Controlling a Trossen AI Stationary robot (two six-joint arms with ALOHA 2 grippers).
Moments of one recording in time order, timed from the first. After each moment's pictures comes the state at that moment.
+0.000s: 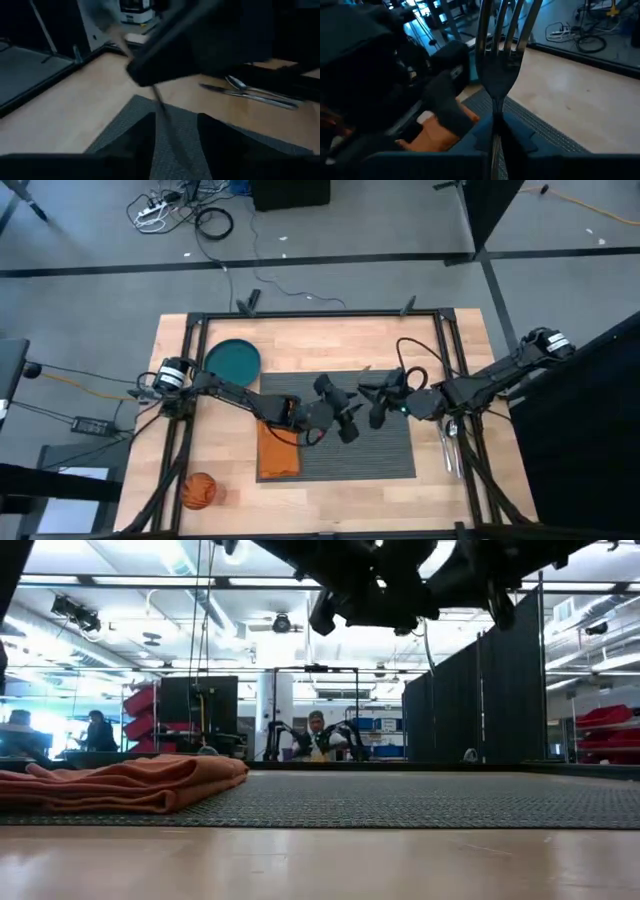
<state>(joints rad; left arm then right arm) -0.21 1.91 1.32 0.22 -0.64 -0.26 0.38 1.16 0.65 0.19 0.82 0.58</state>
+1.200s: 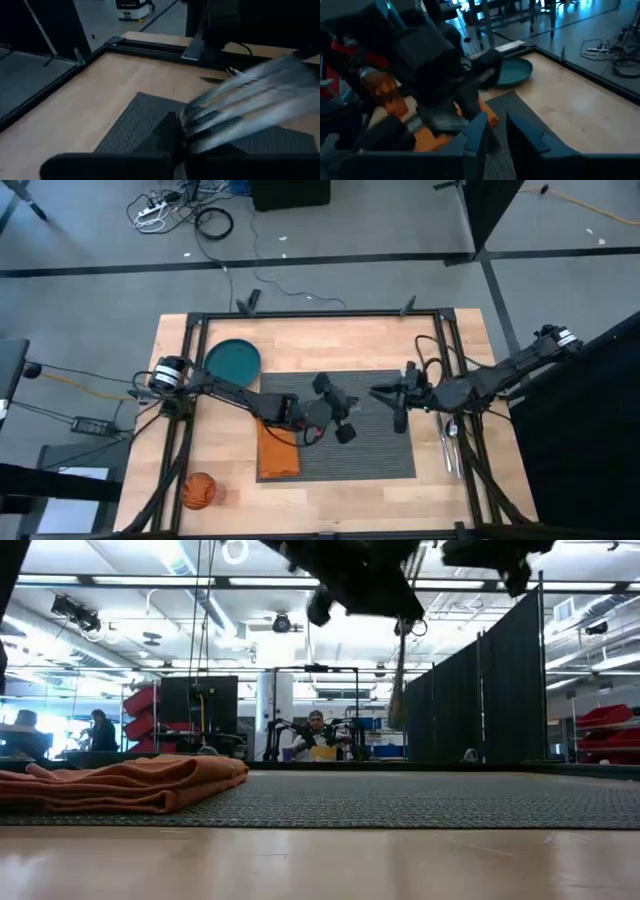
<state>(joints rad) -0.24 1.84 1.32 0.13 -0.64 -0.22 0.45 0.89 0.65 -0.01 0.70 0.40</state>
